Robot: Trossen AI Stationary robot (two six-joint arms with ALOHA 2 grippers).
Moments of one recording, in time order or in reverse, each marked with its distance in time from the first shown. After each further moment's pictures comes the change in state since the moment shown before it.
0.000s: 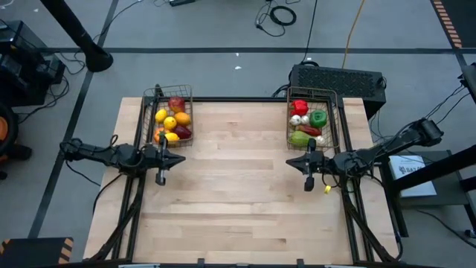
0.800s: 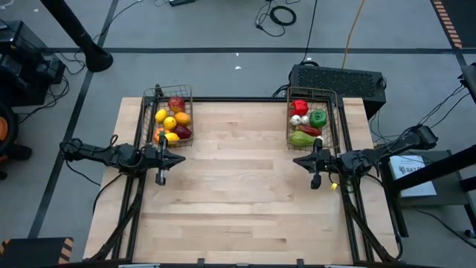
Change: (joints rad) left arm 0.000 0.000 0.000 -0.008 0.003 0.022; right arm 0.000 -0.314 -0.142 -0.145 0.004 0.031
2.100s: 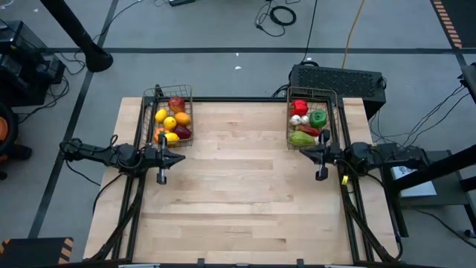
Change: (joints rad) left arm 0.000 0.000 0.000 -0.001 -0.023 0.071; right arm -0.245 -0.378 0.001 -0.207 -0.242 -0.192
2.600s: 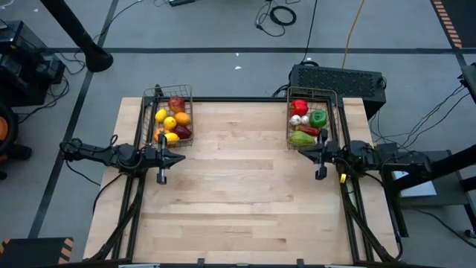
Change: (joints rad) left arm 0.000 0.000 0.000 0.000 -0.002 0.001; right arm -0.119 0.011 0.001 -0.051 -0.139 0.038
